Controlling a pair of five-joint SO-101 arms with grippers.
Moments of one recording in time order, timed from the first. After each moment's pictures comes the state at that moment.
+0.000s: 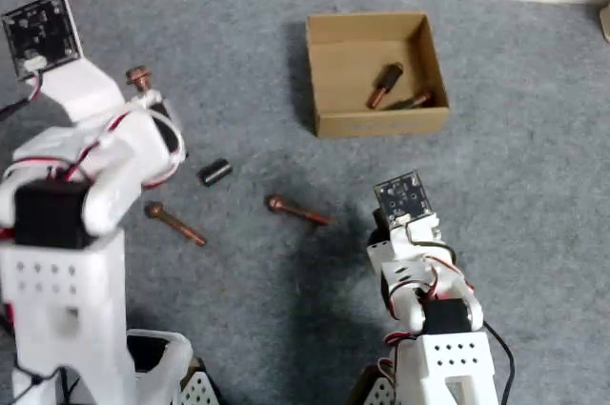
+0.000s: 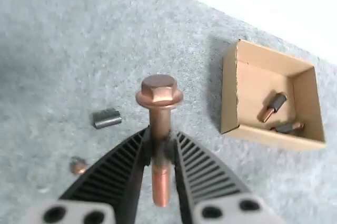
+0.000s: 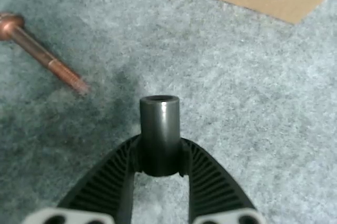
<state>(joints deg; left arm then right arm) -2.1 -39.8 5.2 82.0 26.5 -10.4 -77.6 87.6 41.9 19.9</state>
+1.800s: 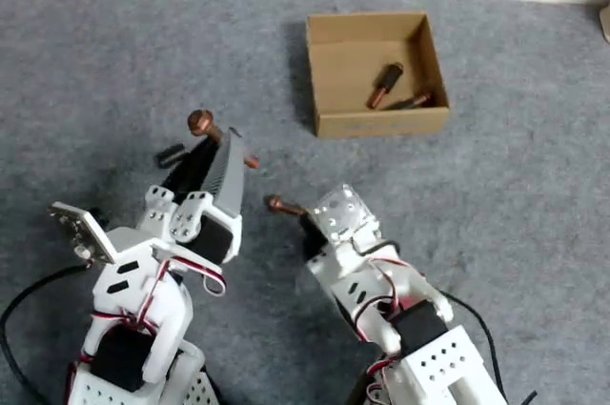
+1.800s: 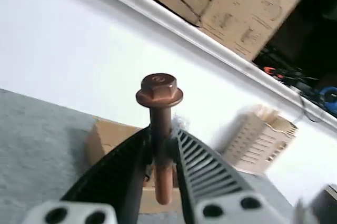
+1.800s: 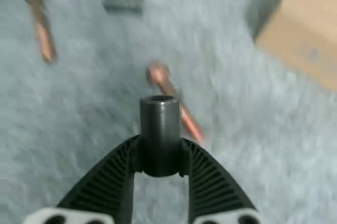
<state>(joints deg) 16.6 -103.0 78.1 25.8 35.5 -36.7 -77.6 78.7 42.7 12.0</state>
